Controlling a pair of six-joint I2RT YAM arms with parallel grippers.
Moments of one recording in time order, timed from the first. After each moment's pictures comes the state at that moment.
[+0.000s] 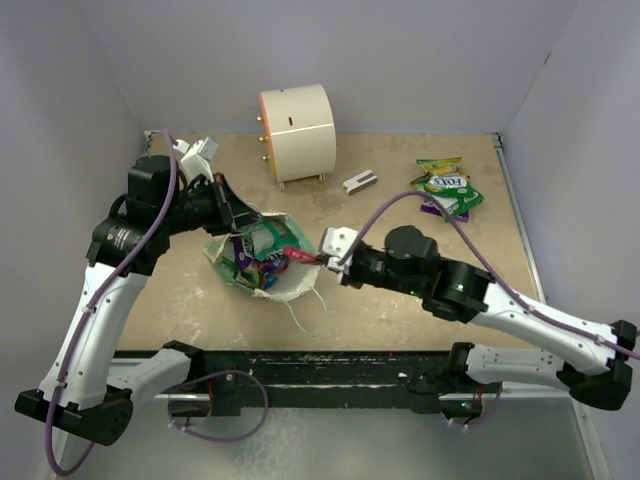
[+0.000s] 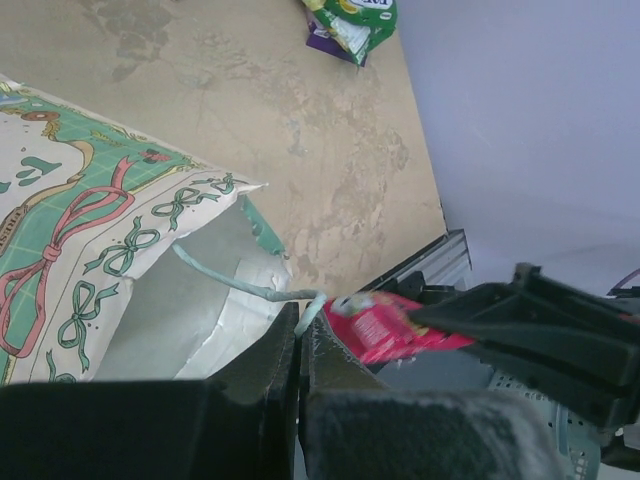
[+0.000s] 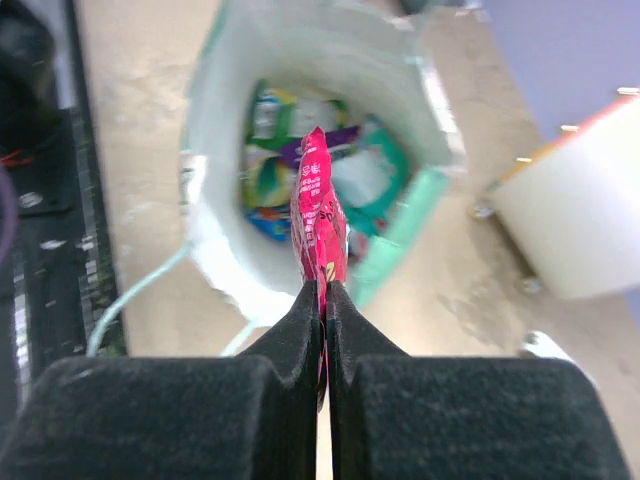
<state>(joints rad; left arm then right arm) -0.30 1.04 1.38 -0.85 0.49 -0.60 1.10 1.05 1.07 -0.30 -0.09 -0.35</state>
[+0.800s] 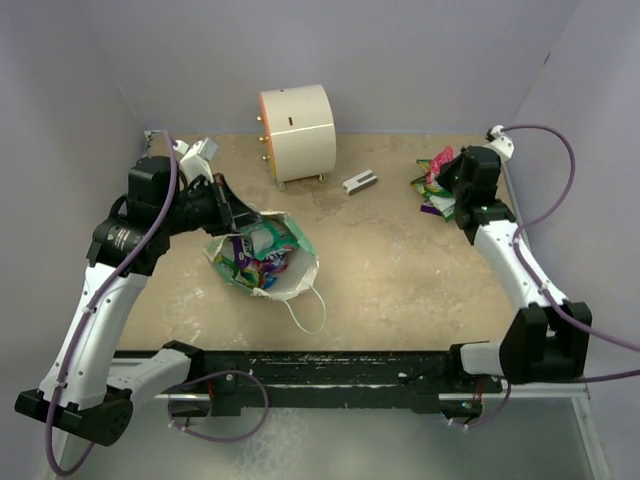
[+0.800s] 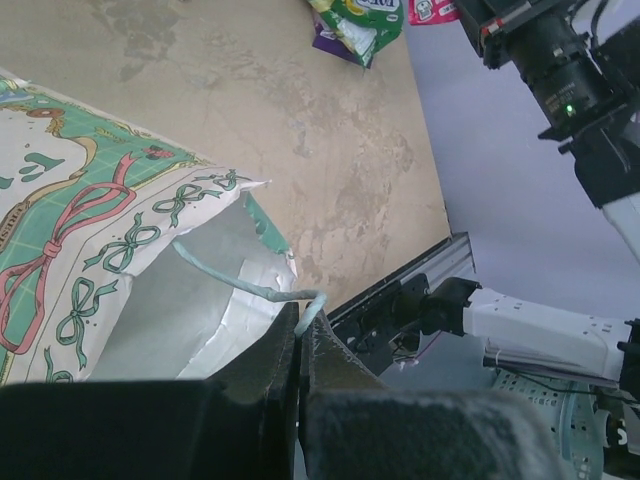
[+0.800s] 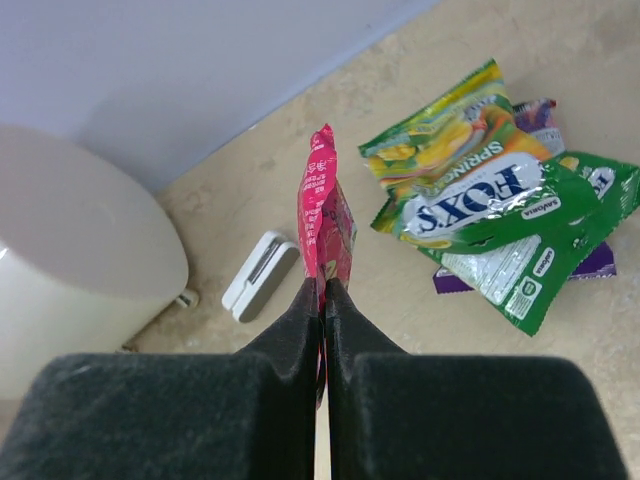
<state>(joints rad) -0.30 1.03 1.38 -0.85 0.48 -0.60 0.15 1.28 1.05 -0.08 0.29 0.56</state>
